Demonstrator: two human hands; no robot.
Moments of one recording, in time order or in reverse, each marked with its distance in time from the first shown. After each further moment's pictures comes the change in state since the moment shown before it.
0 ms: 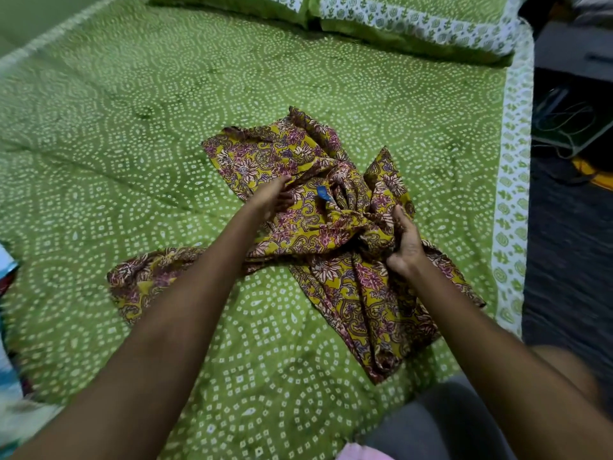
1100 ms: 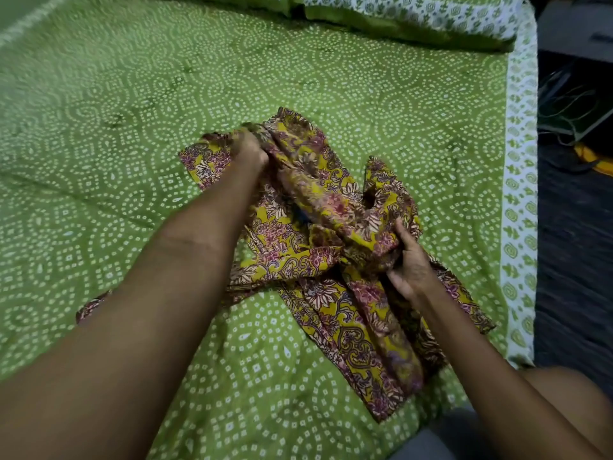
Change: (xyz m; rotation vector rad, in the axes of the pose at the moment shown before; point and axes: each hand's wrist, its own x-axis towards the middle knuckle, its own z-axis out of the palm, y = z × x) left_hand 0.133 0.082 0.003 -0.563 0.285 0.075; right_hand 0.010 -0.003 -0.003 0.074 -0.131 -0.079
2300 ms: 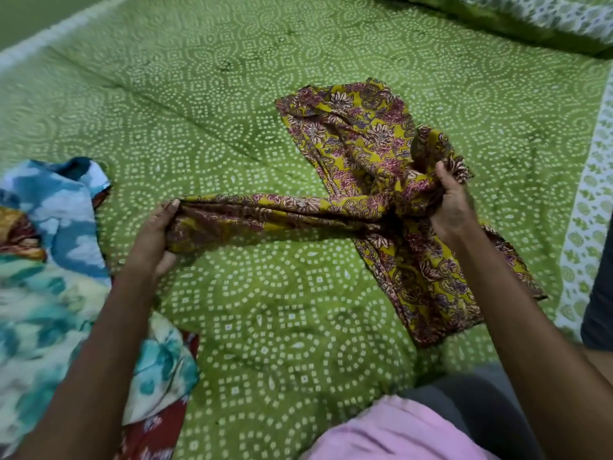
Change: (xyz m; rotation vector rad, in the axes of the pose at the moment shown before) left_hand -0.241 -0.018 -0.364 0.030 0.012 0.207; right_hand -0.039 0.015 0.065 -0.372 -0.131 -0.204
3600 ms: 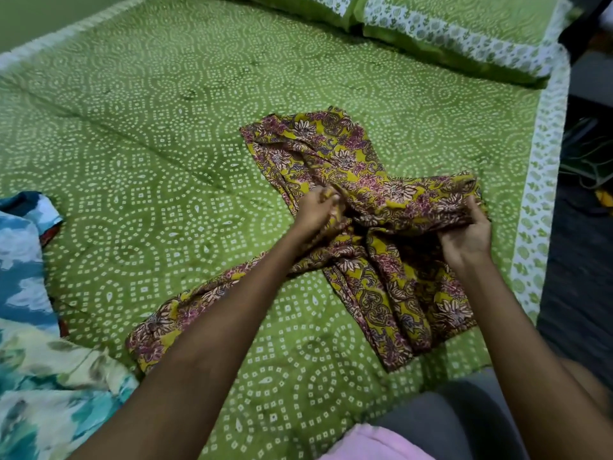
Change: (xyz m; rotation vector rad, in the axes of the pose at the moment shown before) left_hand 0.047 -0.083 0.273 0.713 -0.327 0.211; right_hand 0.008 -0.020 -0.085 0.465 0.163 -0.124
